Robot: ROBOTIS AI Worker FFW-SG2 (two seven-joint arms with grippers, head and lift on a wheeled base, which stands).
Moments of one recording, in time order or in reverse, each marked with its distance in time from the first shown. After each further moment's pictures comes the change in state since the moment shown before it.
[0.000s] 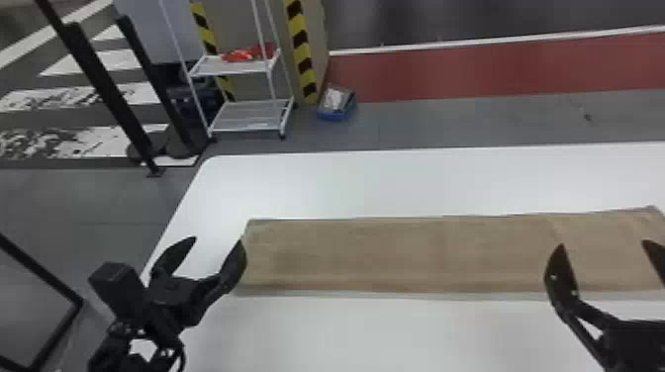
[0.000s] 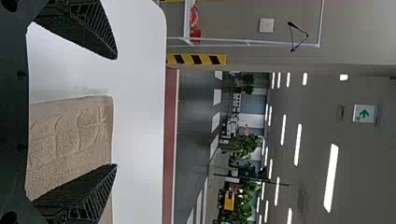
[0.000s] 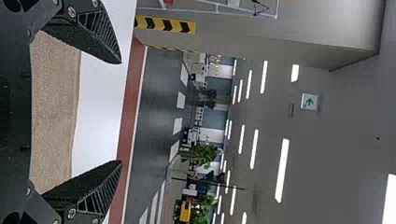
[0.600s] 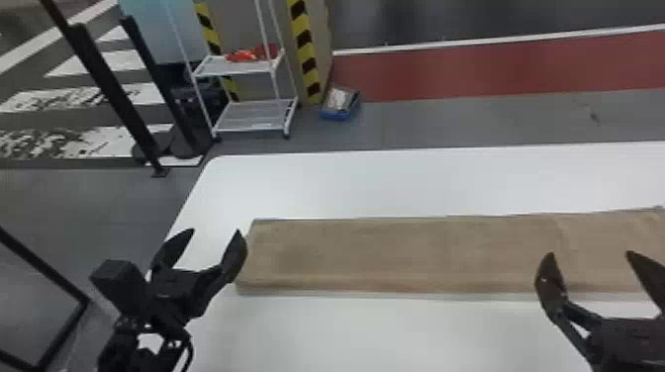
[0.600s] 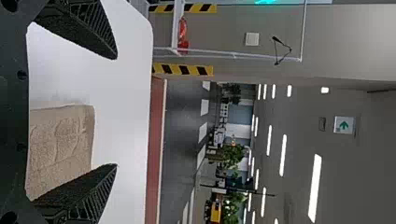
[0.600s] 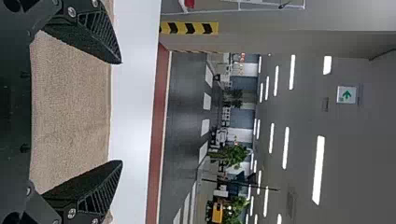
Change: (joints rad) left arm -0.014 0.003 -0.016 0.019 0.015 -0.072 0.057; right arm -0.025 0.000 0.037 -0.014 -0.038 0.160 -0.017
